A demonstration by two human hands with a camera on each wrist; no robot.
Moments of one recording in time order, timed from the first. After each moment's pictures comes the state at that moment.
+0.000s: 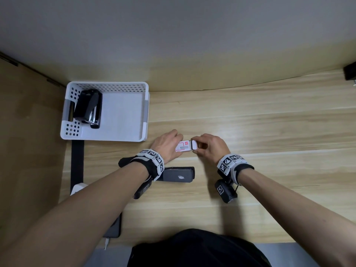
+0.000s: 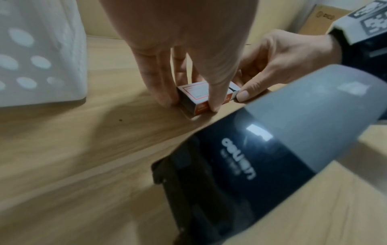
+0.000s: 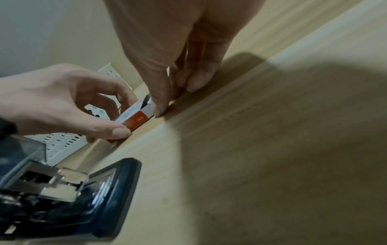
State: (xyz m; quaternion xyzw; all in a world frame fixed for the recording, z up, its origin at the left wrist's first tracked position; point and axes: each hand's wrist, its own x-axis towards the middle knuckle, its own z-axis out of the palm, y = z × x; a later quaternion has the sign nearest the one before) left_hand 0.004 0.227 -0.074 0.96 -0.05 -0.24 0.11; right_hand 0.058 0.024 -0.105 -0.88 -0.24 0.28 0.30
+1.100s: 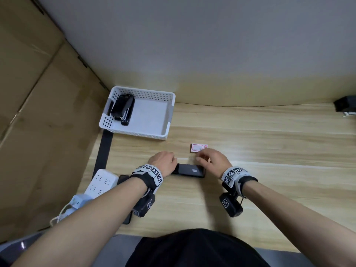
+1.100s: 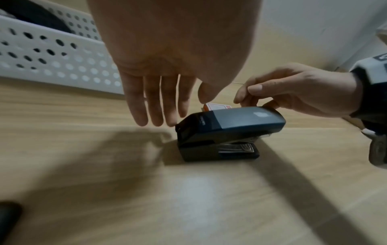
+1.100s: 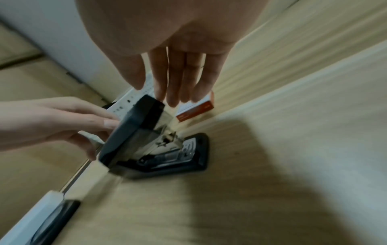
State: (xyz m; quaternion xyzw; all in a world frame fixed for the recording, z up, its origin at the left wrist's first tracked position) left_hand -0.097 0.251 -0.029 0.94 0.14 -0.27 0.17; right_hand -0.002 0.039 -0.049 -0.86 -0.31 0.28 0.29
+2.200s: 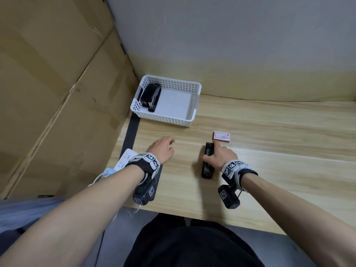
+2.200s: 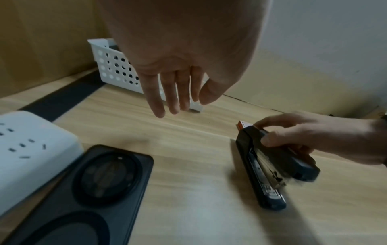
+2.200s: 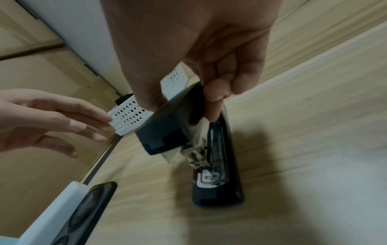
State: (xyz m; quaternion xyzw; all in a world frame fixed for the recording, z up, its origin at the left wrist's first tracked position) left_hand -0.182 0.311 0.012 0.93 0.21 -0.16 0.27; right_hand -0.077 0.097 -0.021 -0.93 -0.18 0.30 0.08
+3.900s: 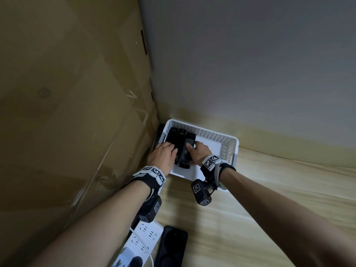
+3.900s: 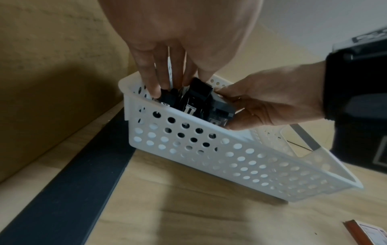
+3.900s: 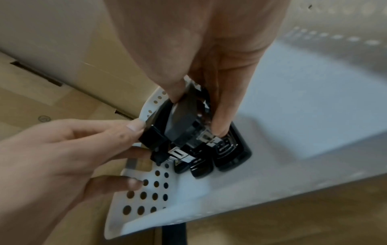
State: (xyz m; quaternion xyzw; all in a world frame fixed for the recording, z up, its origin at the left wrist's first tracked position) left_hand -0.051 0.513 -0.018 0.94 0.24 -0.07 0.23; right_hand 0.064 0.398 -0.047 -0.88 -0.13 0.37 0.27
